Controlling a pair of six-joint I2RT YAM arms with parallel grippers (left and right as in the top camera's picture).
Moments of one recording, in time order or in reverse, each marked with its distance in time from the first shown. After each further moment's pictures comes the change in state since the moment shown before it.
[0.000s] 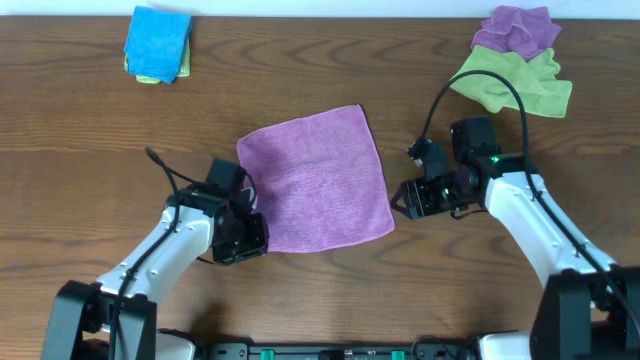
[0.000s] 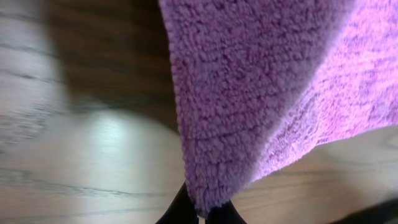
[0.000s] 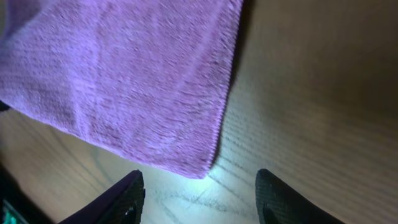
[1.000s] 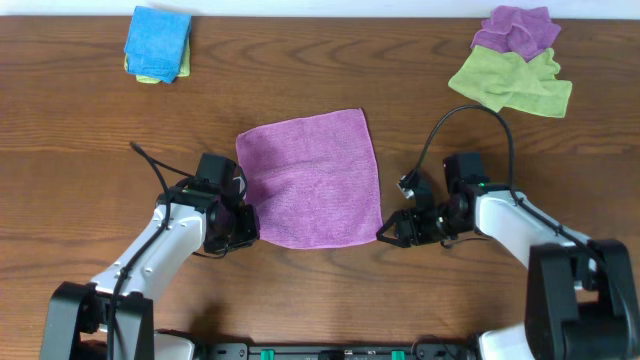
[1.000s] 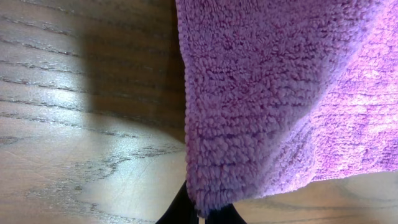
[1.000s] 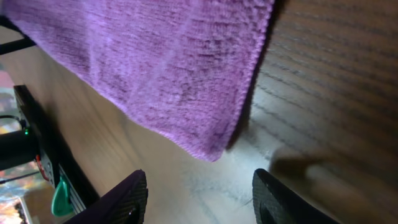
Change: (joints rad) left arm 0.051 0.000 0.009 0.050 -0.085 0.040; right arm -0.005 0.081 -0.219 0.164 -0.253 0.005
